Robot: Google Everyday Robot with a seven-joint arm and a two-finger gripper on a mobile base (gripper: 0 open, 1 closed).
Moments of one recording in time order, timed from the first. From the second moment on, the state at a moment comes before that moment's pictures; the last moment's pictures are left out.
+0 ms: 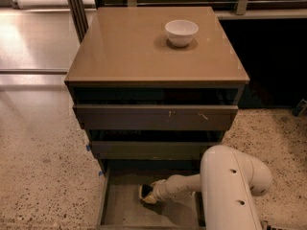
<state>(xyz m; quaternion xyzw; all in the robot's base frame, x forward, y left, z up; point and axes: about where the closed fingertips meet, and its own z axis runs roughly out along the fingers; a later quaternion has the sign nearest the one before) 0.566 0.016 0.153 -0.49 0.81 0.17 0.26</state>
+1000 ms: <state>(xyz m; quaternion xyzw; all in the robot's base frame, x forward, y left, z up) 0.566 0.016 0.153 -0.49 0.81 0.17 0.26</state>
